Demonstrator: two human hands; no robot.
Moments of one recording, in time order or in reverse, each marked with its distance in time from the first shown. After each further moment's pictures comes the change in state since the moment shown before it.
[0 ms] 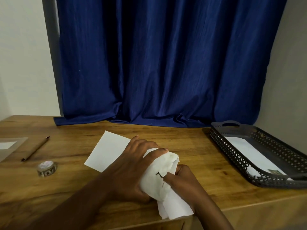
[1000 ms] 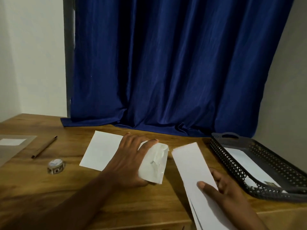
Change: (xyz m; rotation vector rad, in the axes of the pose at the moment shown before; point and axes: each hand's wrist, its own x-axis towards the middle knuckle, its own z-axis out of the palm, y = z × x) left_hand -0.003 -0.026 0.001 0.111 0.147 -0.191; right_hand -0.051 -0.004 -0.082 -0.177 0.082 -0.251
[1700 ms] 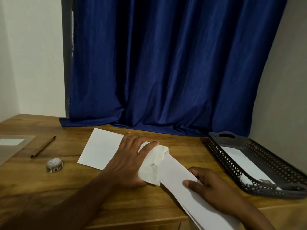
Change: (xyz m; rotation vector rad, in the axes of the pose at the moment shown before) left_hand 0.000 0.010 0.000 0.119 0.046 0.071; right_hand 0.011 -0.036 0.002 -0.464 -0.281 0.028
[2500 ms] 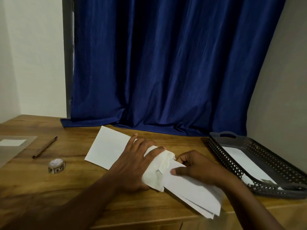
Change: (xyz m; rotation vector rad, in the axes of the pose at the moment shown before) left_hand 0.002 0.008 0.001 0.057 -0.073 0.091; right_hand 0.056 -0.021 -0.008 -0.101 -0.085 0.077
